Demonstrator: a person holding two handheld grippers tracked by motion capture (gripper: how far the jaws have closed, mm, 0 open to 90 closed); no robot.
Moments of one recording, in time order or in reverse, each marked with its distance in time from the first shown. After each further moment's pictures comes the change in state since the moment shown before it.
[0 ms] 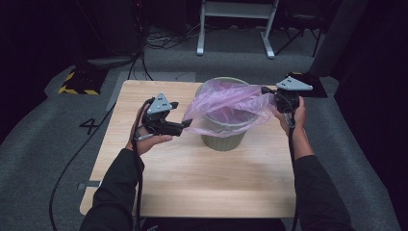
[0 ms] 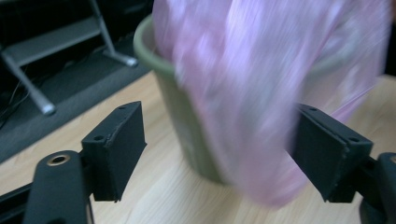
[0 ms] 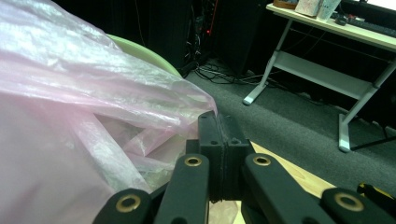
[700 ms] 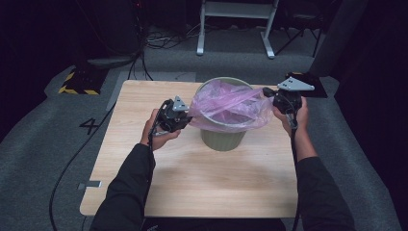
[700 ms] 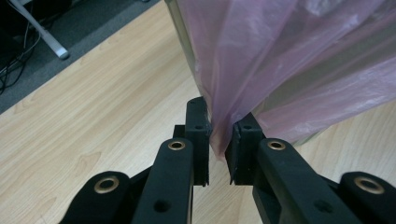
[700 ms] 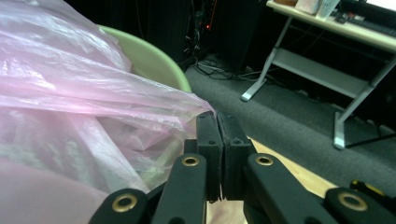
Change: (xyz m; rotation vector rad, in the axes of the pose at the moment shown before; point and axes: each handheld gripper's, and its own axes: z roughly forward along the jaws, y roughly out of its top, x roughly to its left) left arm 0.009 -0.022 0.067 0.309 0.097 0.028; right arm 0.001 0.002 -0.007 0.022 -0.005 -0.024
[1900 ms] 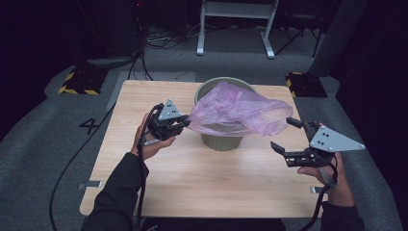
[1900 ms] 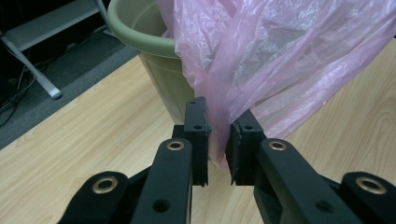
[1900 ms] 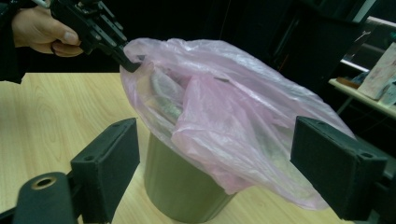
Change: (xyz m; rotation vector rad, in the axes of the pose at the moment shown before) left arm -0.021 -0.001 -0.058 -0.174 -0.051 0.023; right arm 0.061 -0.028 -0.158 -0.239 0.262 -0.210
